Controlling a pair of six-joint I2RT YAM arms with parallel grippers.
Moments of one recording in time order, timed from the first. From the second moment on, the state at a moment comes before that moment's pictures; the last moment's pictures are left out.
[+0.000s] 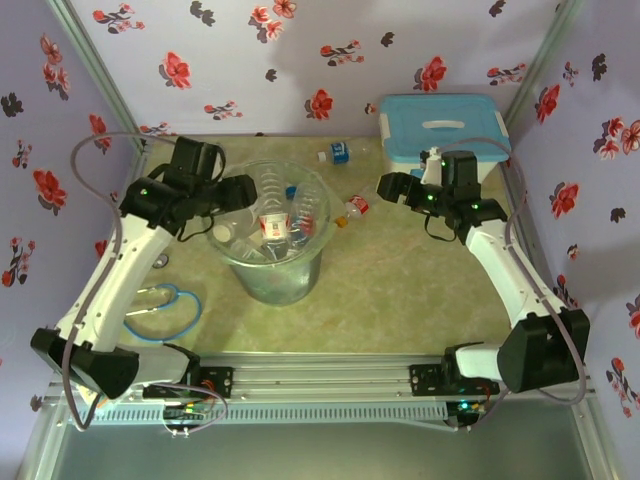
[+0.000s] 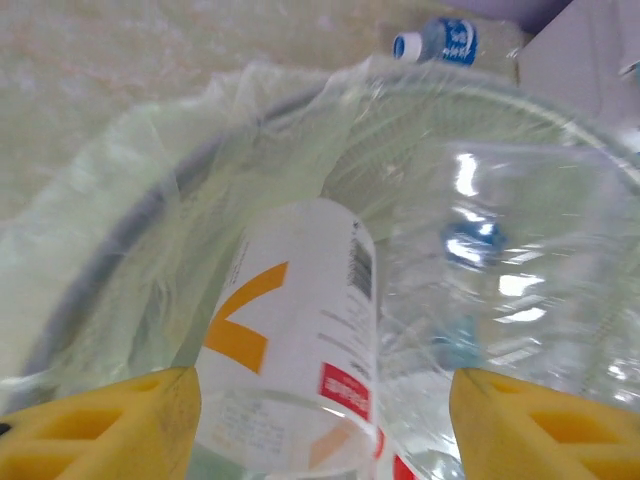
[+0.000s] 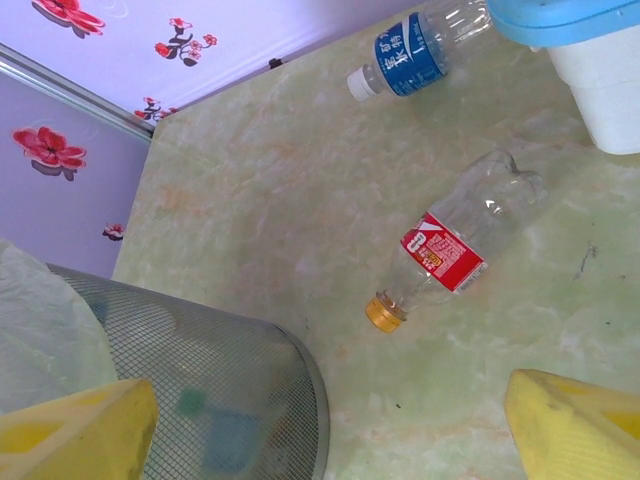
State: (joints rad) left arm -0.44 1.30 1.57 -1.08 -0.04 -0.54; right arm 0.19 1.30 1.12 -0.45 -0.47 0.48
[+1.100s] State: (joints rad) left arm -0.43 1.24 1.56 -1.06 -0.03 -0.49; right arm 0.32 1.73 1.03 -0.08 -0.14 0.87
